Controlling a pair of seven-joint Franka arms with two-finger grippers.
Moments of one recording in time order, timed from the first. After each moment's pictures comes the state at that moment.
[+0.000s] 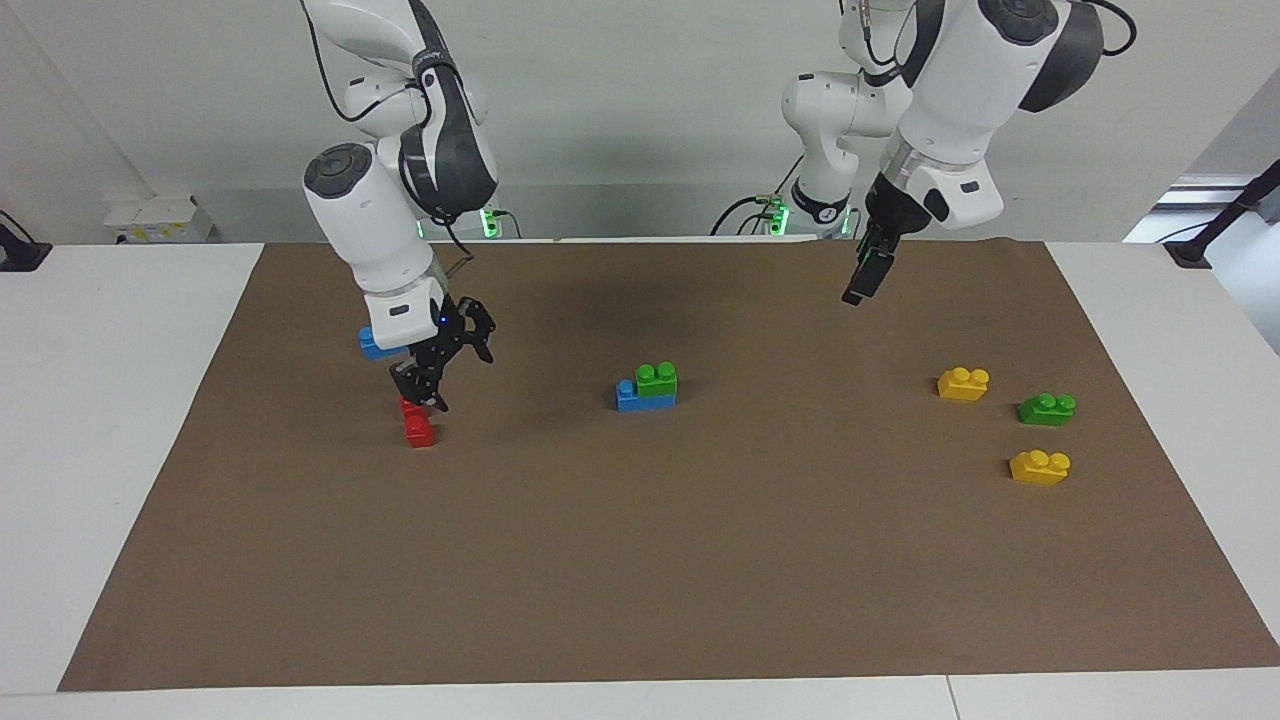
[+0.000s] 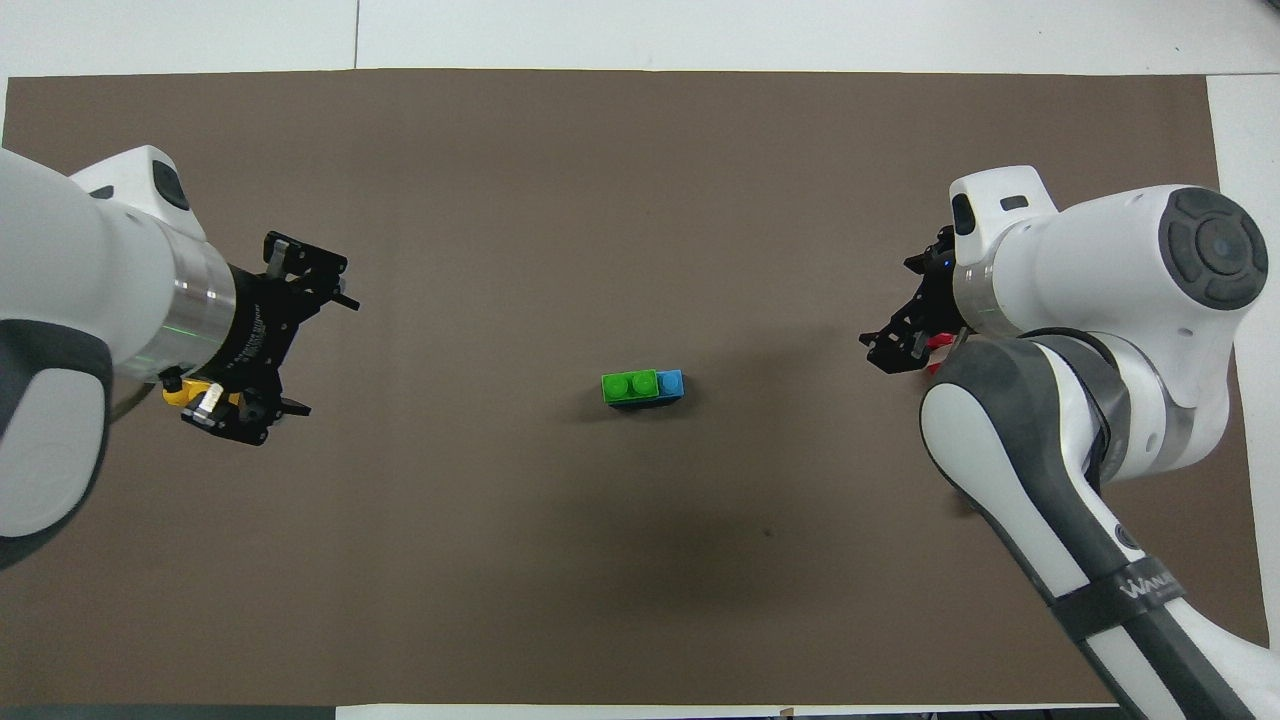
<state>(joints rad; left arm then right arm) -0.25 -0.07 -0.08 -1.76 -0.10 1.70 -1.44 0.08 0.07 0.12 -2.02 0.18 2.24 -0.94</state>
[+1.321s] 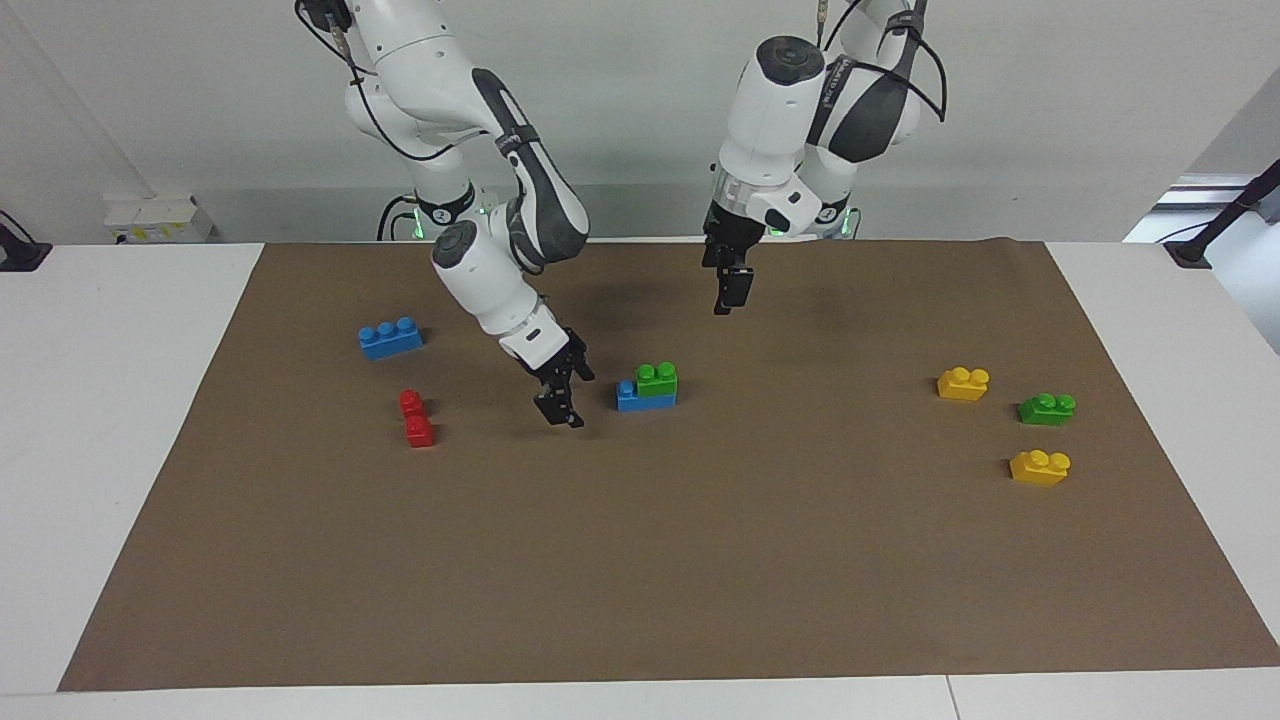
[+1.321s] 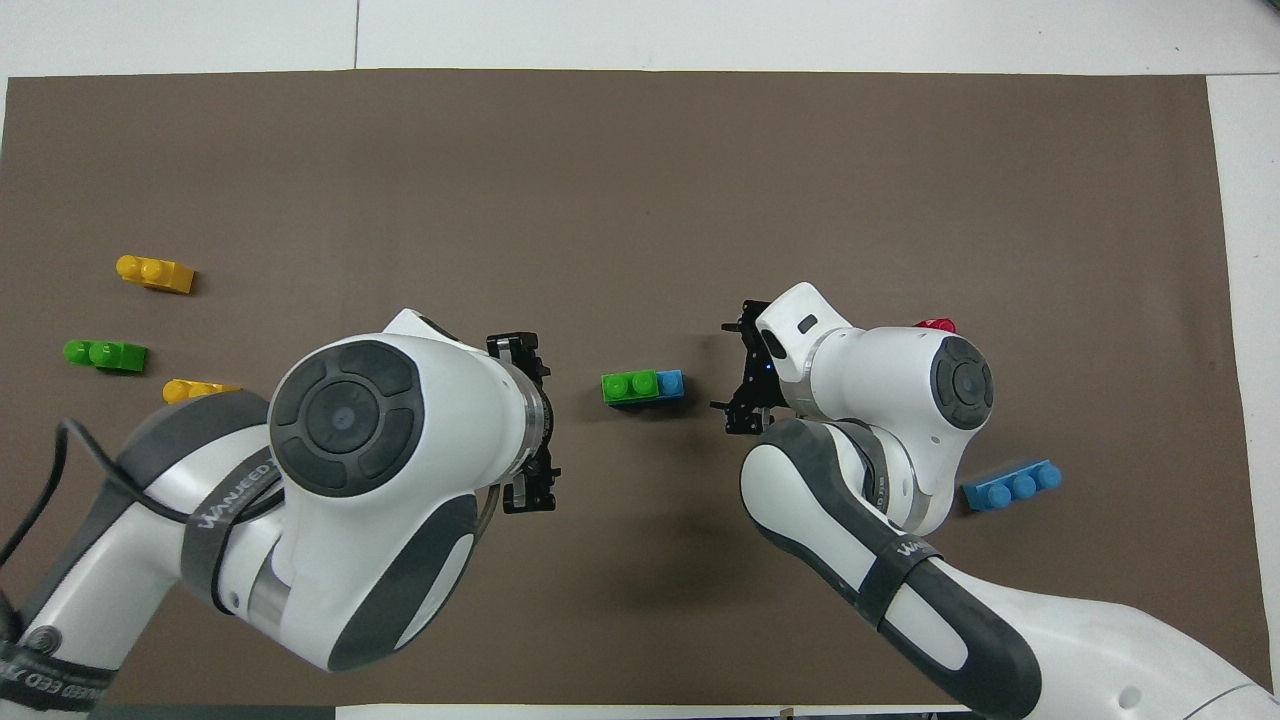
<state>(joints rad) -0.57 -0.04 -0.08 -1.98 -0.10 2.03 -2.22 0.09 0.25 0.39 -2.21 0.61 2.72 -1.52</state>
